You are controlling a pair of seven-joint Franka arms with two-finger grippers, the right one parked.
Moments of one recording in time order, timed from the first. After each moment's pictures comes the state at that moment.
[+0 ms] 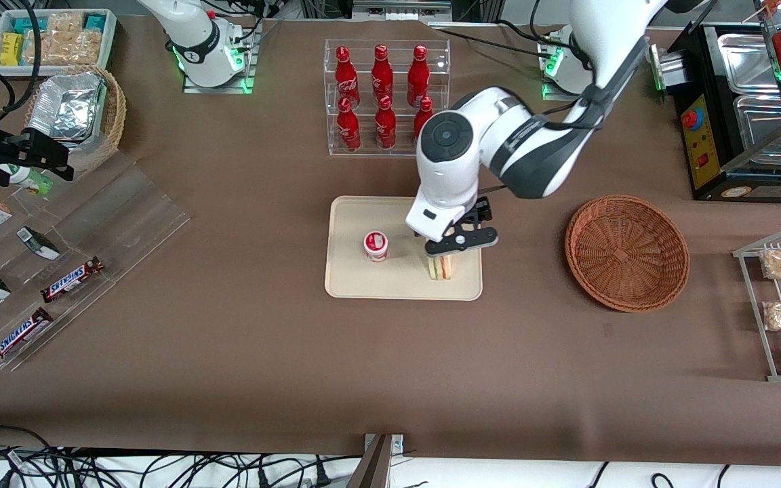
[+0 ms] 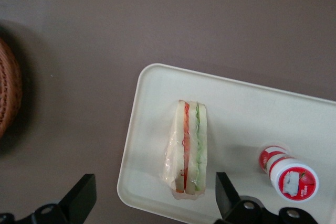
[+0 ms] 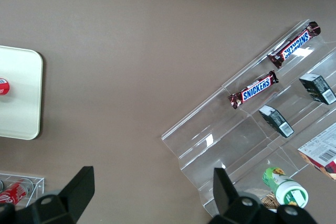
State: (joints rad) arm -0.24 0.60 -0.52 -1.37 0.40 1.82 -1.05
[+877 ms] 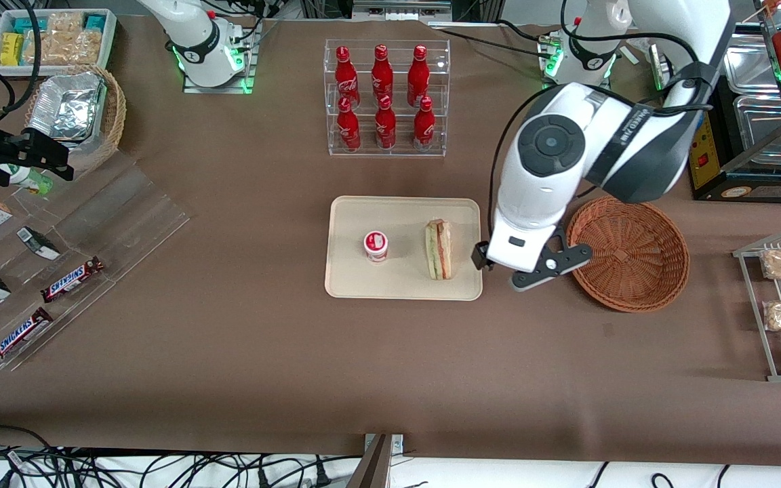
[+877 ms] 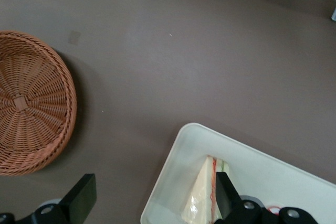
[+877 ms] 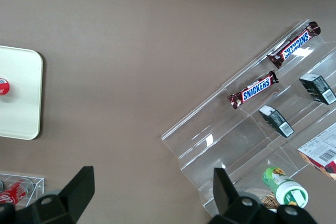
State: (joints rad) arm -0.09 0.57 -0.51 -1.26 0.39 1.75 -1.04
